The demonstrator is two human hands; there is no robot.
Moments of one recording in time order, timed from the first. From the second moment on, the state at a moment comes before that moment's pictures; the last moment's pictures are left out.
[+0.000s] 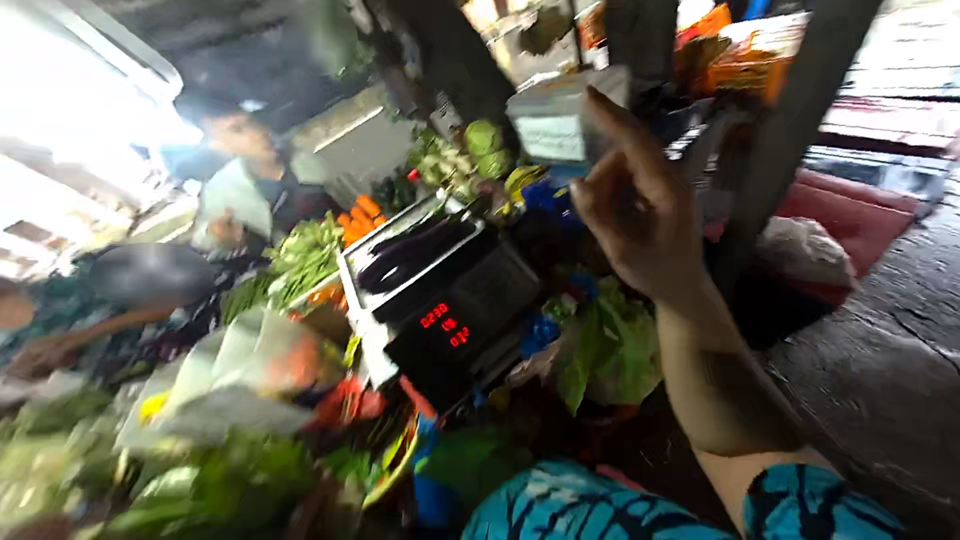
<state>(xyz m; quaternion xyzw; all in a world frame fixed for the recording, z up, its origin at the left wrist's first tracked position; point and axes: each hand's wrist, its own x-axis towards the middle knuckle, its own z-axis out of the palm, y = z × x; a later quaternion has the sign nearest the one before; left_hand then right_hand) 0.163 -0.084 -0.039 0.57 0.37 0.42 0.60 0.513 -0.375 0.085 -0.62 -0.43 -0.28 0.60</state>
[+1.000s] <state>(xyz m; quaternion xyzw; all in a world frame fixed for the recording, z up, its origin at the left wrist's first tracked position) 0.113 -0.111 -0.109 0.35 0.47 0.43 0.69 0.362 -0.158 -0.130 -0.78 -0.35 0.01 0.52</state>
